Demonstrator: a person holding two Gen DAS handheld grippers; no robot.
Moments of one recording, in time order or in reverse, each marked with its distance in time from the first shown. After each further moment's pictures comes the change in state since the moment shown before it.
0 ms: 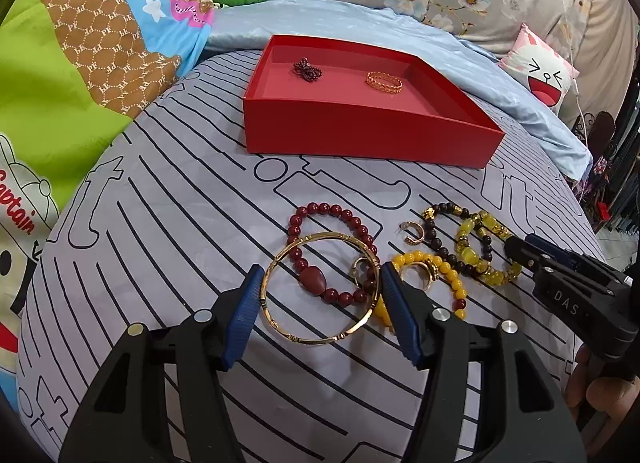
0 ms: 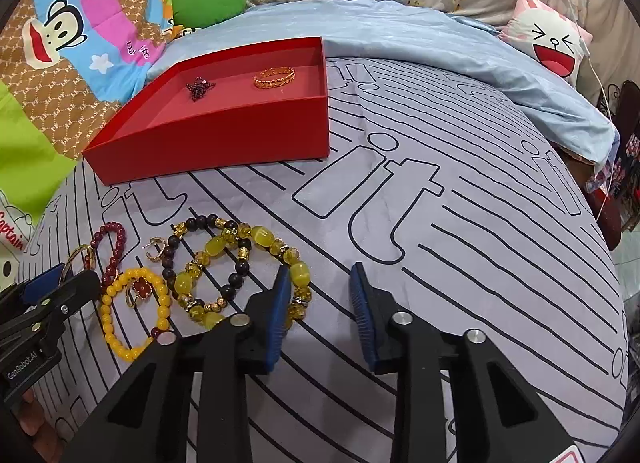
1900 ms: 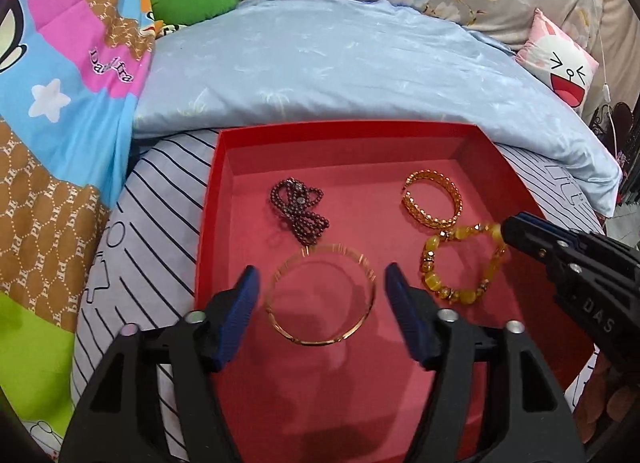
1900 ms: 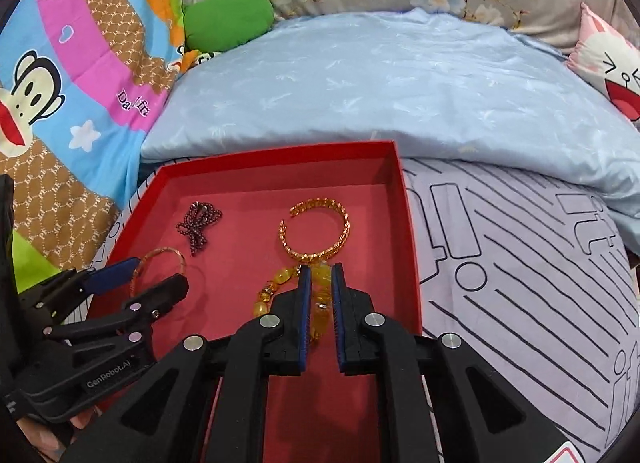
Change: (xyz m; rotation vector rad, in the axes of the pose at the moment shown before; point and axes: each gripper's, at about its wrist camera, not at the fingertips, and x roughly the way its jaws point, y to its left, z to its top) left arm 0.125 -0.002 0.194 0.113 0.044 0.030; right arm 0.096 0.033 0.194 -0.031 -0.028 0.149
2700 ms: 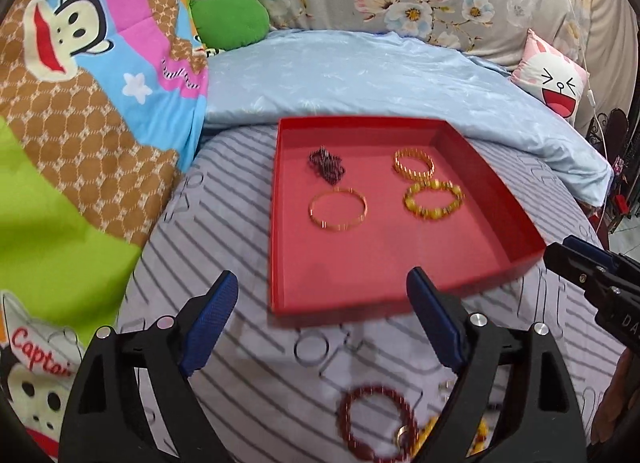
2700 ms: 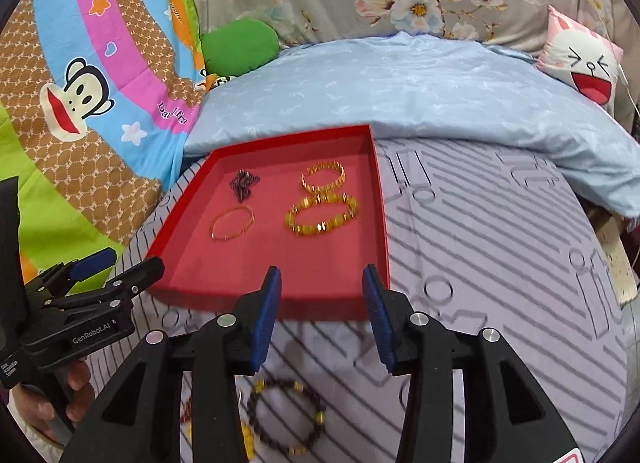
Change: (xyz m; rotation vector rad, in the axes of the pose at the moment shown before) left arm -0.104 0.006 -0.088 -0.022 -0.104 0.050; right arm -0.112 -0.004 -0.097 0.055 -0.056 0.028
